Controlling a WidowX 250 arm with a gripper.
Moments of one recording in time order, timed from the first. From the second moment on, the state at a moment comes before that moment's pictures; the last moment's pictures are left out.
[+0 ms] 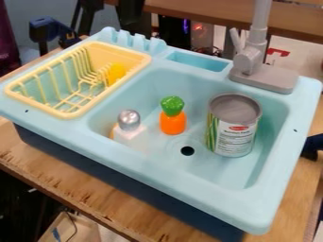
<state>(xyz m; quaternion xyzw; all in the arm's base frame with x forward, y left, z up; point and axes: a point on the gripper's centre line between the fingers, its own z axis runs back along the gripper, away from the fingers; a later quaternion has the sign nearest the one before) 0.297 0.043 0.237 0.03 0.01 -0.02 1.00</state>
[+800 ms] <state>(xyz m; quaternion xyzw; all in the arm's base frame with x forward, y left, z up) 0.330 0.073 0.191 0.04 0.06 -0.02 1.00</state>
